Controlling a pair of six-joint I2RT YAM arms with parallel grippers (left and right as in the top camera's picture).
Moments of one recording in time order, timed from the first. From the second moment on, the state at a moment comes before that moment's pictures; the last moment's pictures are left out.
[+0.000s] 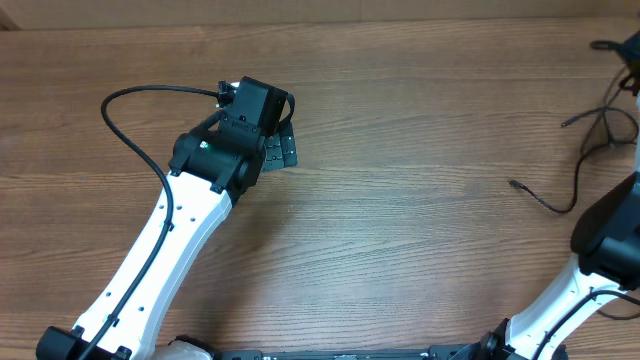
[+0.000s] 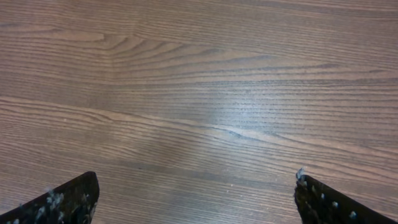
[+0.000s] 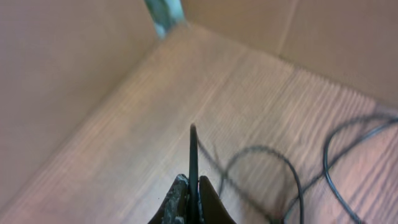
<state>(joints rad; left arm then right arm) -0.42 1.48 1.40 -0.98 -0.30 -0.51 -0.46 2.10 1.92 -0.58 0.25 0.44</state>
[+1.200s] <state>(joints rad) -0.42 1.48 1.40 -0.98 -0.30 -0.51 -0.44 1.59 1.90 -0.88 -0.47 0.28</state>
